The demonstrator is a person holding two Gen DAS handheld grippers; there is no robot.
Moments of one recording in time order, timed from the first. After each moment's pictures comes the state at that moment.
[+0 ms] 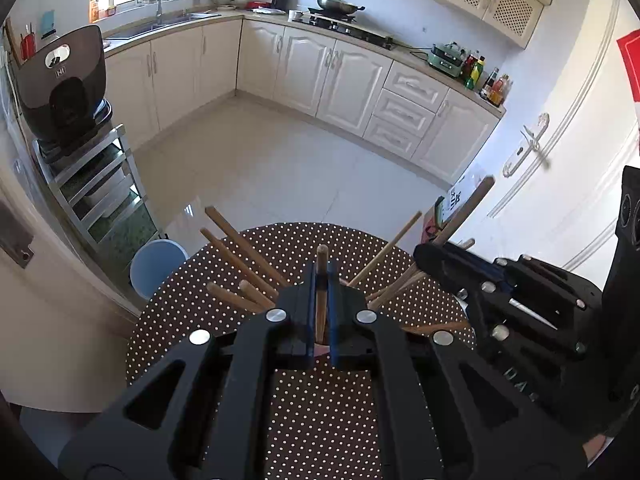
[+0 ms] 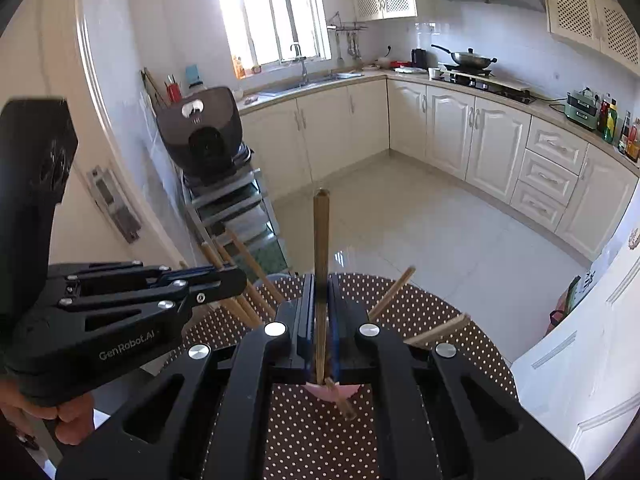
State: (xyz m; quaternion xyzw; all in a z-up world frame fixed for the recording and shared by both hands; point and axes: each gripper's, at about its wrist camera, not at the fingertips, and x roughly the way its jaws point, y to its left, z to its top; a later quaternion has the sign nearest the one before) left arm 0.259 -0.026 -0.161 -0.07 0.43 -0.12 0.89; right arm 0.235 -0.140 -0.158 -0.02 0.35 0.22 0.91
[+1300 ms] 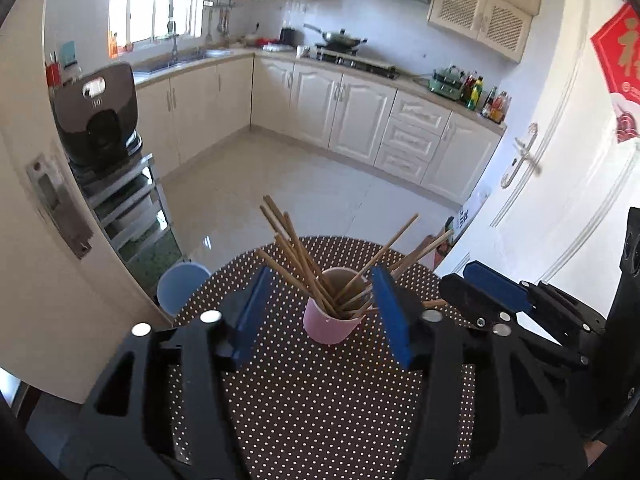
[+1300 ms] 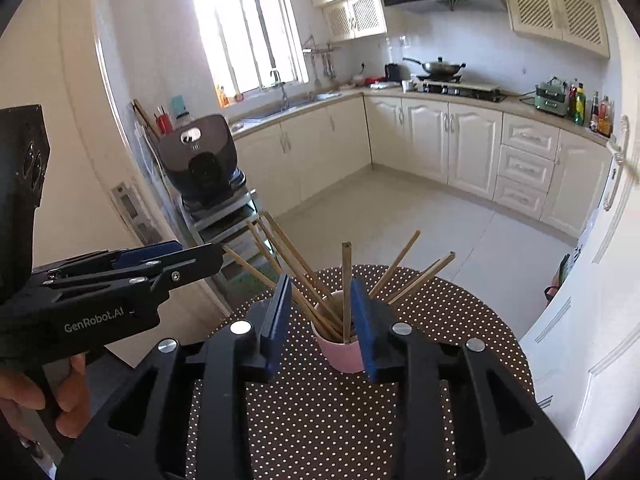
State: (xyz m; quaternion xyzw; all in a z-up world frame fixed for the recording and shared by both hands) left arm 0.183 -0.011 -0.118 -0.04 0.36 -0.10 0.93; right arm 0.154 -0.153 -0.132 0.04 0.30 0.18 0.94
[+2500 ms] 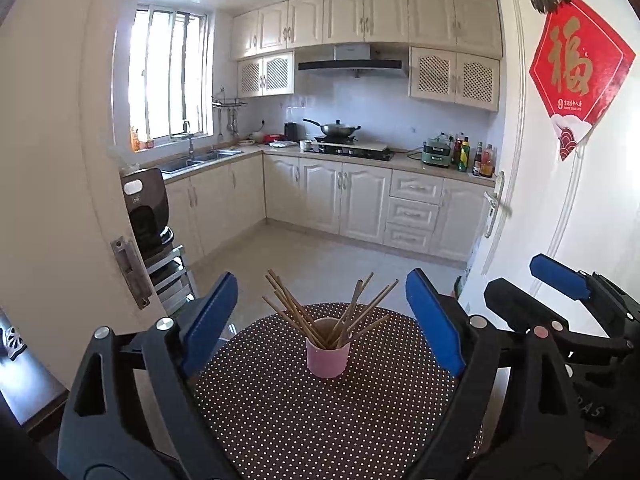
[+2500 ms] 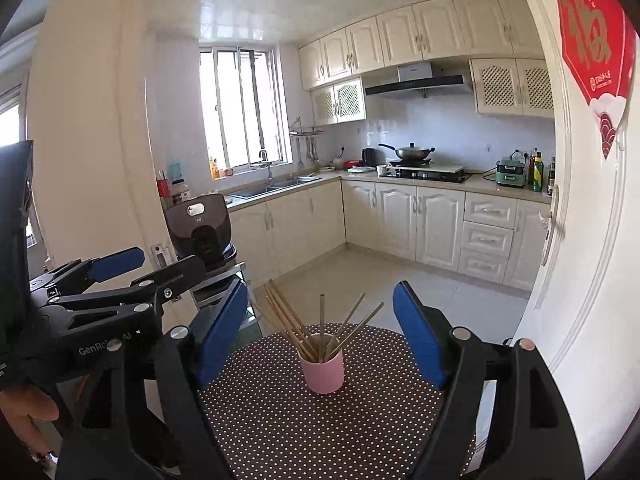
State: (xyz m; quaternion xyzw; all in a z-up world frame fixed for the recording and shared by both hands) left arm 0.049 -0.047 -0.042 0.01 0.19 -0.06 0.98; right arm 0.023 -0.203 -0.063 0.04 0.16 0.14 0.98
